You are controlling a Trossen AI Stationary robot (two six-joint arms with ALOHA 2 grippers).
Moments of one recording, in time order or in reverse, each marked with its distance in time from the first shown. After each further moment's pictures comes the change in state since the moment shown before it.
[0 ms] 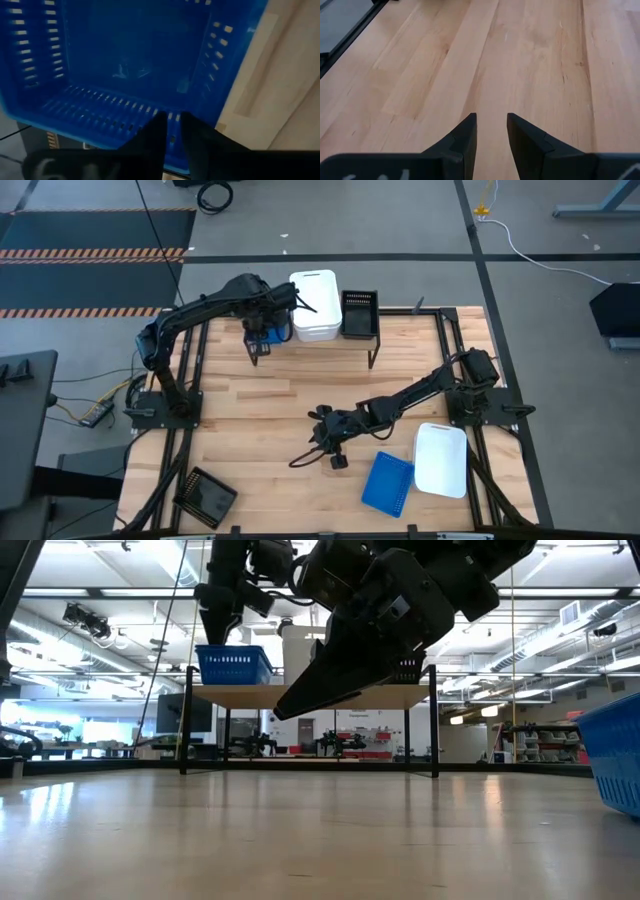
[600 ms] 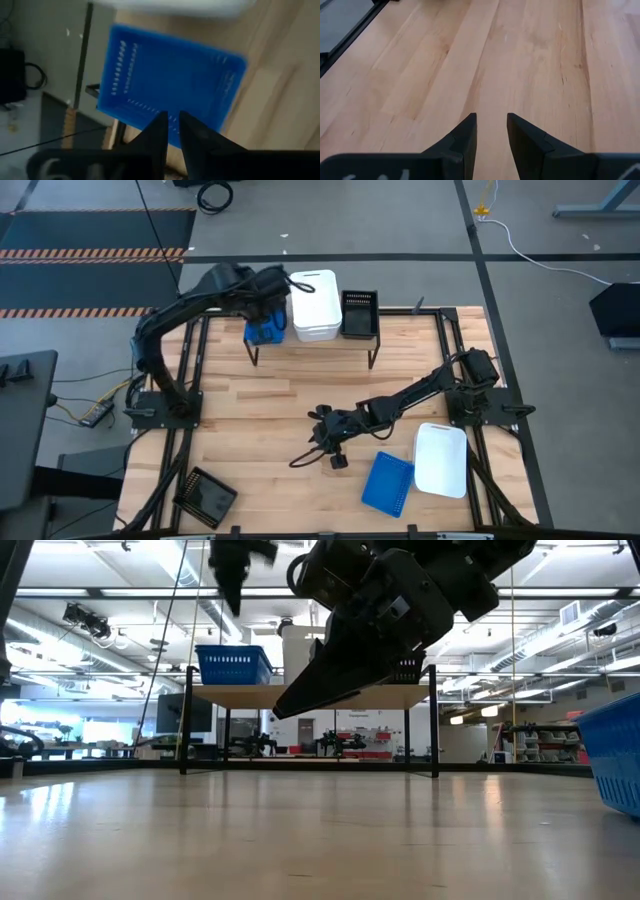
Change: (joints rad) left arm -0.048 -0.047 0.226 0.000 -0.089 -0.072; right arm -0.001 0.000 0.000 0.004 0.000 -0.010
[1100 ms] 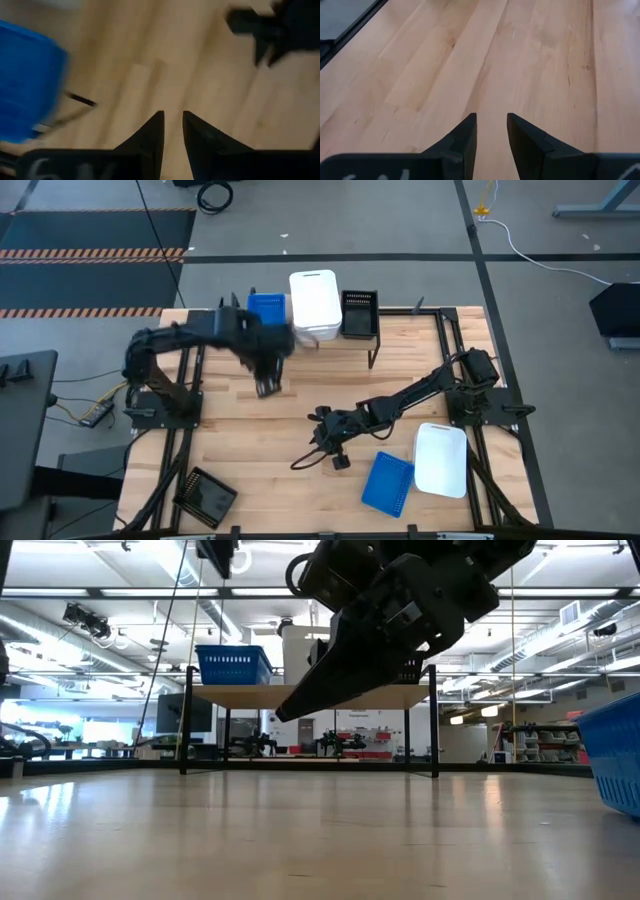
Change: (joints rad) left arm -0.349 -0.074 -0.099 0.001 0.296 -0.458; right arm 0.000 0.000 0.000 -0.015 -0.026 -0.051
